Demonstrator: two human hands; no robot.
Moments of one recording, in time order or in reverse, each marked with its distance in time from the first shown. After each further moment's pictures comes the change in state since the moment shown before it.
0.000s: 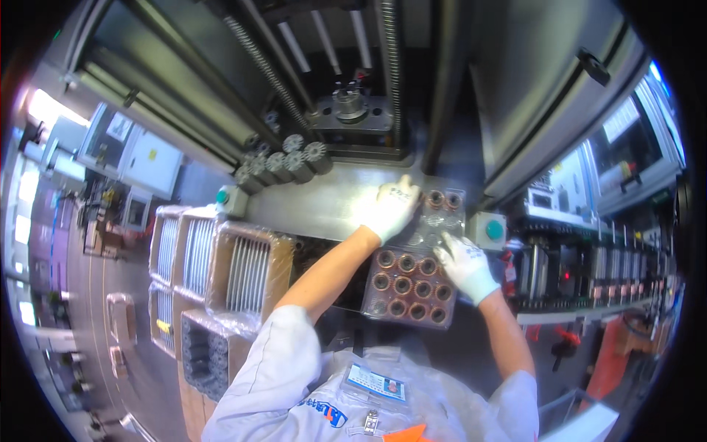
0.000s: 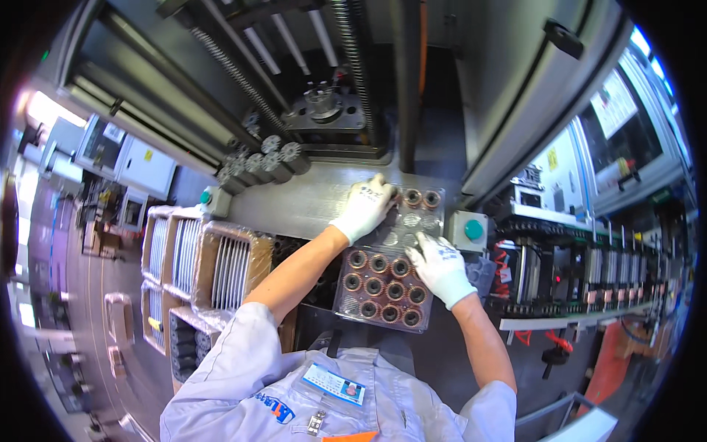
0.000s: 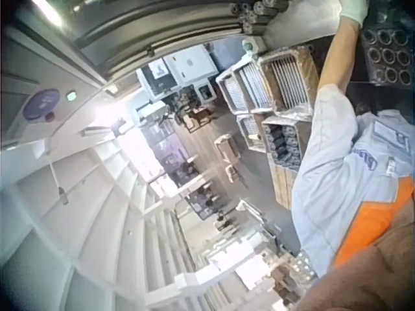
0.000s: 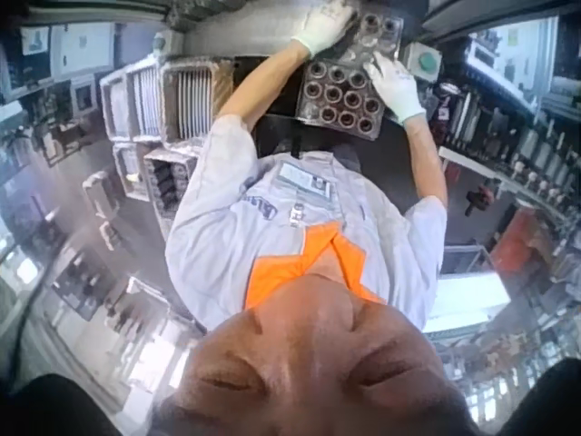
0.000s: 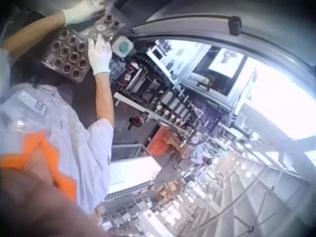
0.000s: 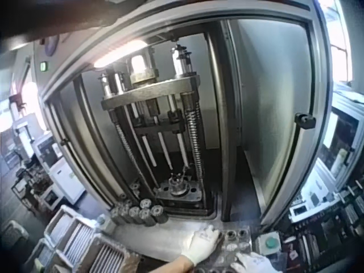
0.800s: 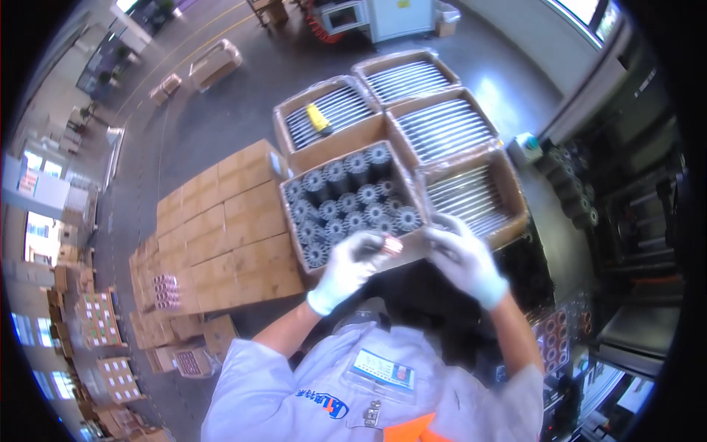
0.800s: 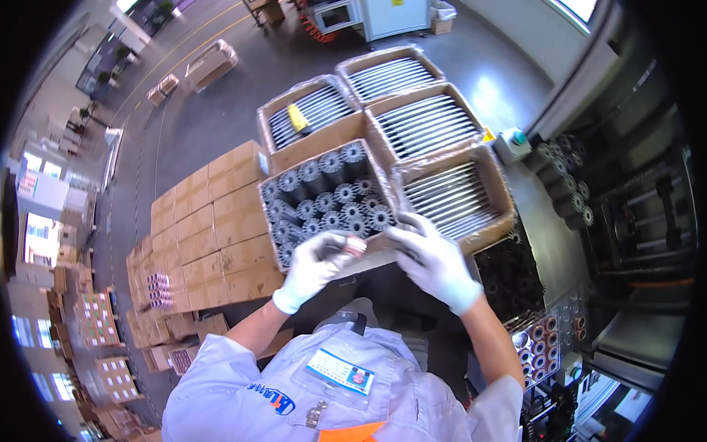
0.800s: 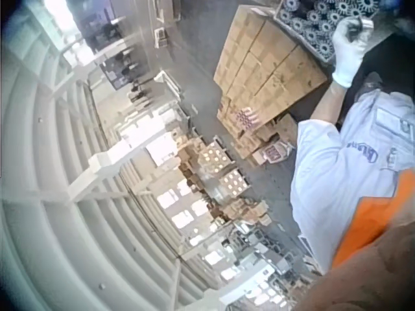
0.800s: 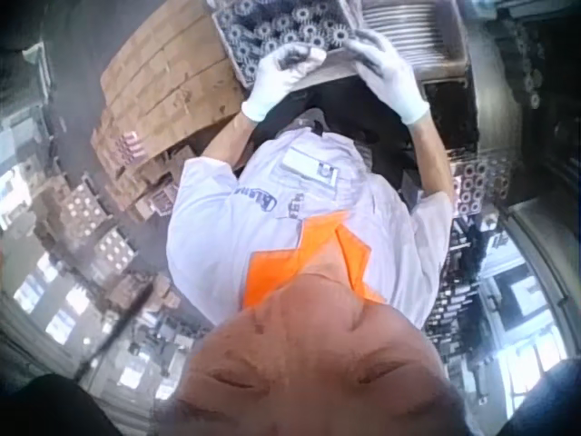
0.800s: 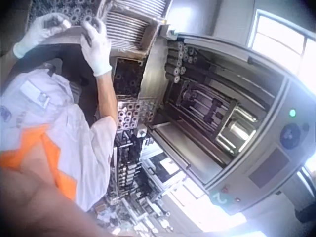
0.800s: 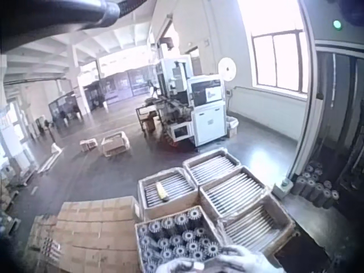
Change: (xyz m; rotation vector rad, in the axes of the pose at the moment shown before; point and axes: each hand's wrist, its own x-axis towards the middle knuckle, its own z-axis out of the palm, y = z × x) left_hand -0.547 0.071 -0.281 -0.959 0.984 -1.079; right_hand -0.048 -0.429 0.162 0.454 -0.595 -1.136
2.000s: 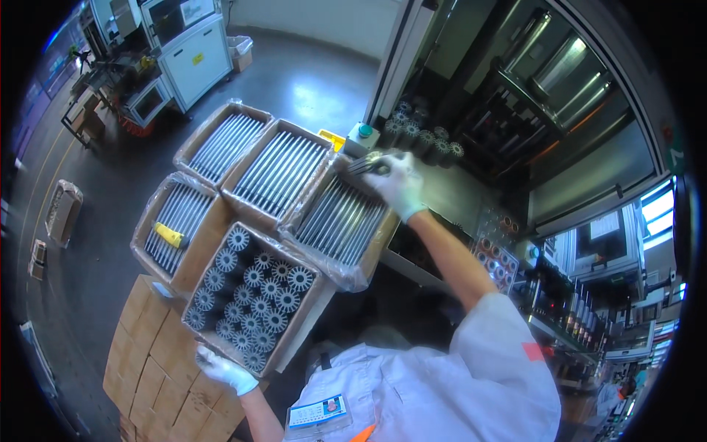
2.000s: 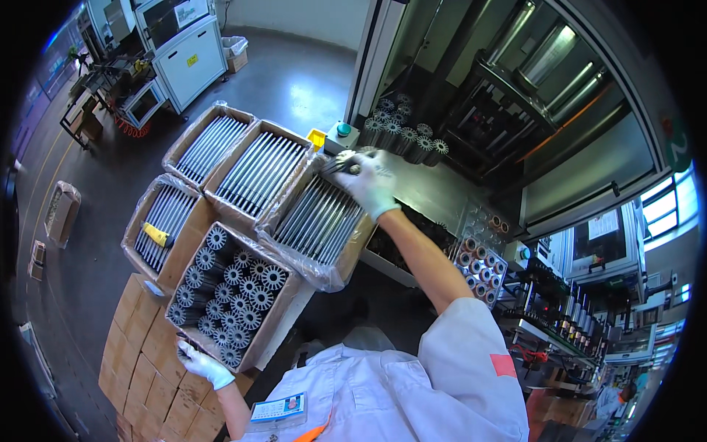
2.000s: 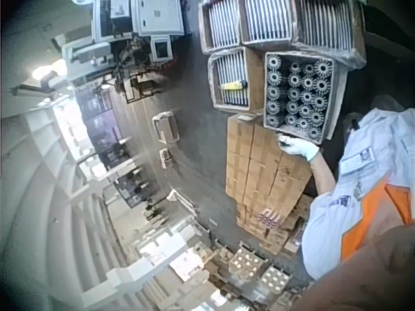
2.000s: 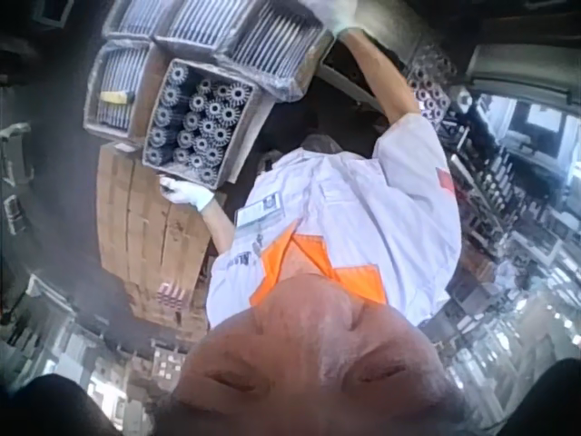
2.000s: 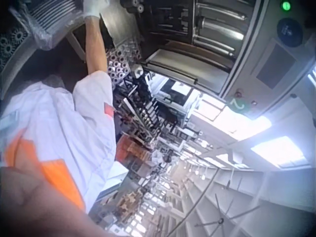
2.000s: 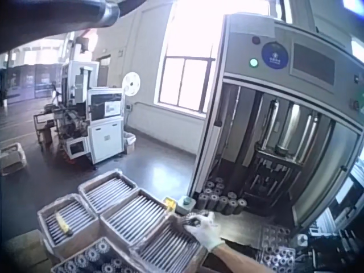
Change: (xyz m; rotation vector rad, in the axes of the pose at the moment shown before) left_hand 0.013 -0.112 -0.152 0.240 1.060 -0.023; right_hand 0.034 0.113 -0.087 -0.590 0.668 0.764
